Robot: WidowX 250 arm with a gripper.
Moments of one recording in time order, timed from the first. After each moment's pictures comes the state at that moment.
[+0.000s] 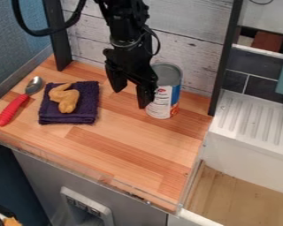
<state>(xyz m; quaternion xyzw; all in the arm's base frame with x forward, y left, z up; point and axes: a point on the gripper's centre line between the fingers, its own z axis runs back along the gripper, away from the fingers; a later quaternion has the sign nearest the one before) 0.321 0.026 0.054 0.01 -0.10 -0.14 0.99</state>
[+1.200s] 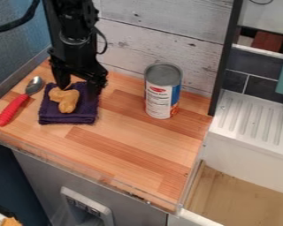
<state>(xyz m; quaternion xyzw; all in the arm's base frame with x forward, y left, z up) 0.300 0.127 0.039 0.09 -0.05 0.03 0.99</state>
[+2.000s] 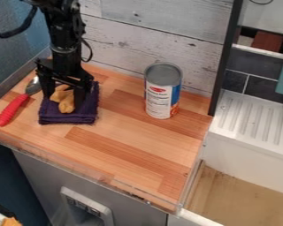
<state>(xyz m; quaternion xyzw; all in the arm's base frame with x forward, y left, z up) 0.301 0.165 0.003 0.10 0.00 0.10 0.99</state>
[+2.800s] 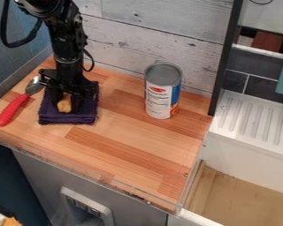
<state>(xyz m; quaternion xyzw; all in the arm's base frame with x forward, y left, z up) 0.307 0.166 -0.017 0.09 0.01 0.11 0.99</state>
